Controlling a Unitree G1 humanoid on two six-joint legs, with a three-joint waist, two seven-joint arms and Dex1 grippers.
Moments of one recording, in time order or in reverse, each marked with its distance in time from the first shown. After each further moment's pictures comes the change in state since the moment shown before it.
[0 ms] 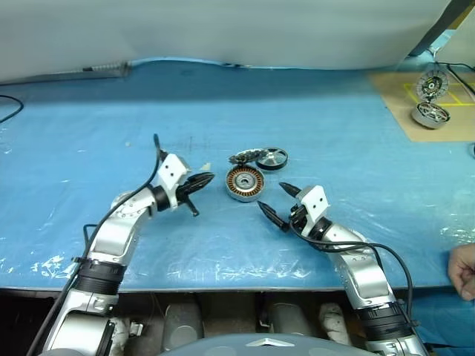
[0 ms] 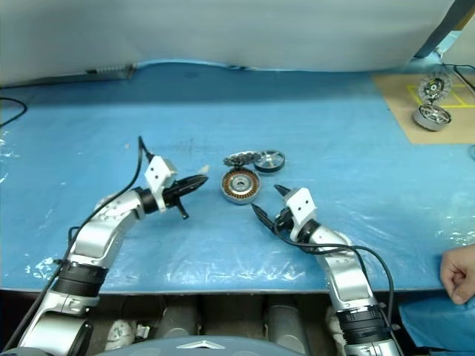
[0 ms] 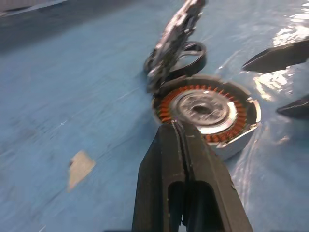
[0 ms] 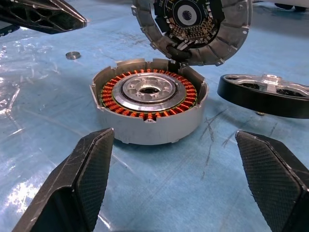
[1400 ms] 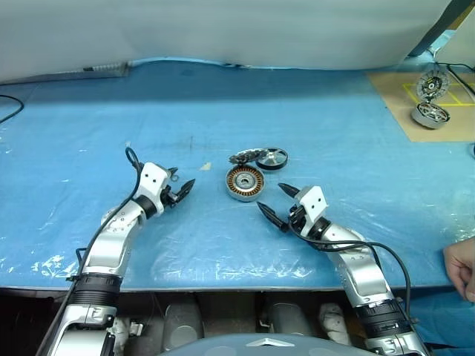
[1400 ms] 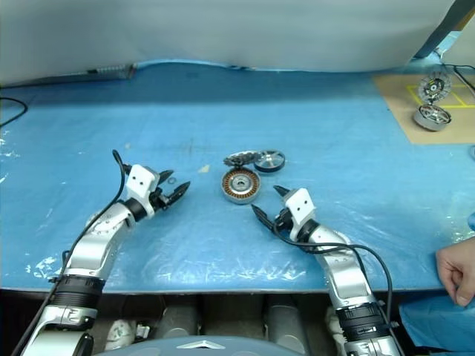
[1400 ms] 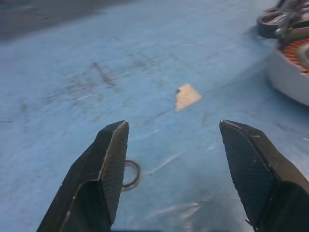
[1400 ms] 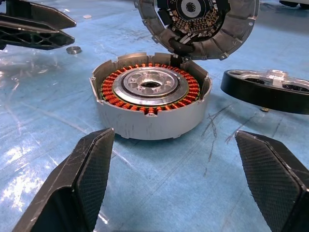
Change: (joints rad) left arm 0.106 -0.027 0.152 0.141 0.110 -0.148 0.285; right arm -0.017 -0.007 0.010 0.050 -0.001 -0.030 0.005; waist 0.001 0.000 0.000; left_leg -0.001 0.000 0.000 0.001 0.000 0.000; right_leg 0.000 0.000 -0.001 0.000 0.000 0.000
